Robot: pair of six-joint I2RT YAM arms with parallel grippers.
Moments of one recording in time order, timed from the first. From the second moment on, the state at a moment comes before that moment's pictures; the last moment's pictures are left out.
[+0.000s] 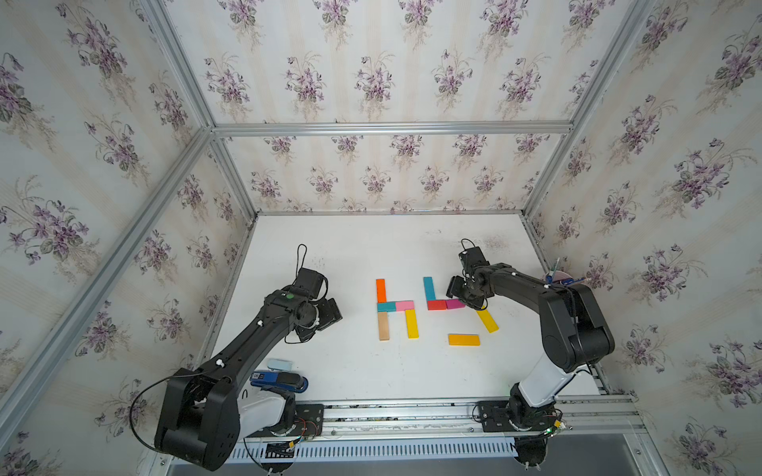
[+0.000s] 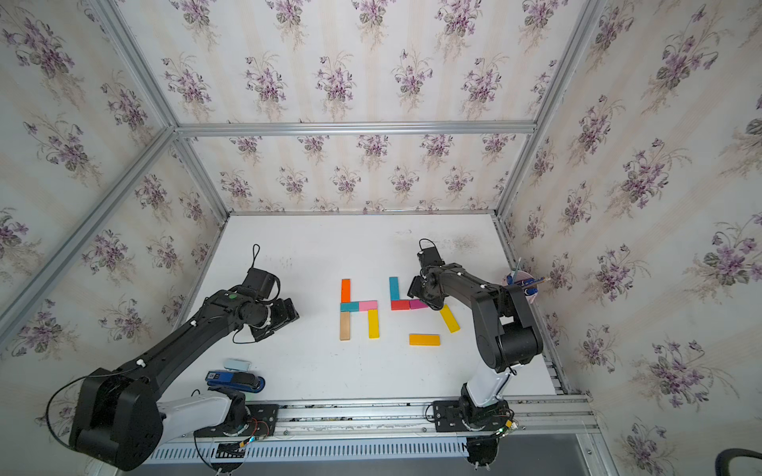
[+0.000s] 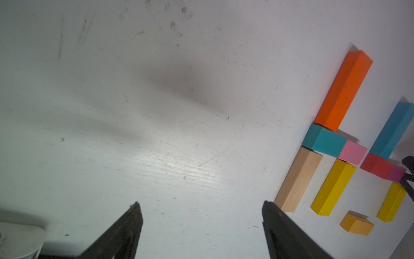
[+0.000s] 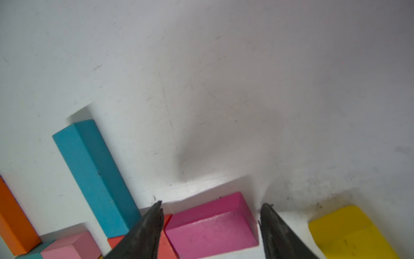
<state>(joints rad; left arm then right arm) -0.26 1.22 0.78 -0.81 0.11 -0.77 0.30 1.71 0.99 -0.54 -0.05 0.67</state>
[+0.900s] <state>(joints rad) -0.26 1.22 0.77 -0.81 0.12 -0.77 0.31 1.69 0.97 -0.54 -0.06 0.67</state>
